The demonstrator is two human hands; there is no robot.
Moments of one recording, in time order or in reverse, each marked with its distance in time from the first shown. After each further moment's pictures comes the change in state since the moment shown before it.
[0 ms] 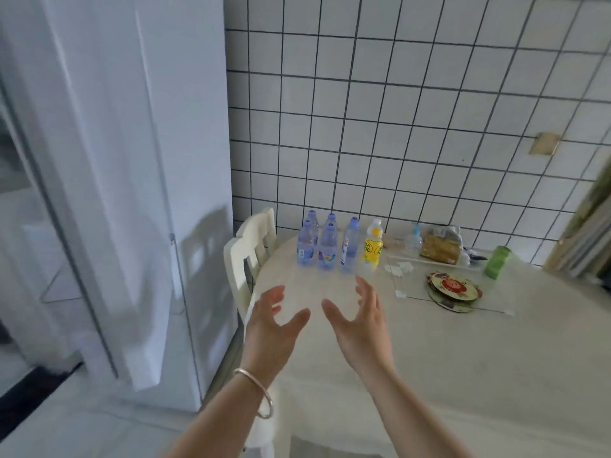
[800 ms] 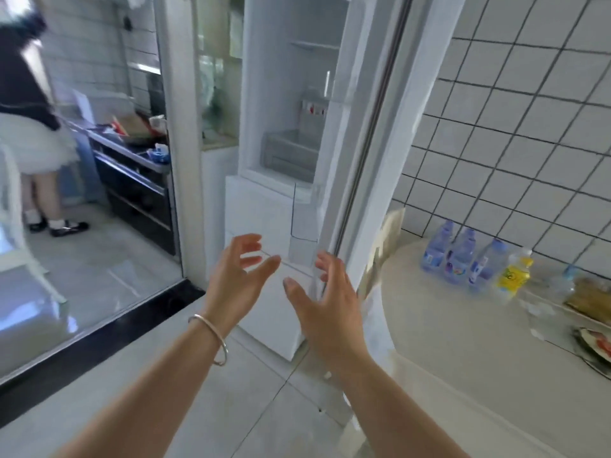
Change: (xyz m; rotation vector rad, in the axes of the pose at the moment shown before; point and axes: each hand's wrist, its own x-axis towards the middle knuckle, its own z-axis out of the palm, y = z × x) left_hand -0.090 0.003 -0.348 -0.002 0.409 0.036; right_hand -0.215 -0.207 0.160 0.100 -0.443 -0.392
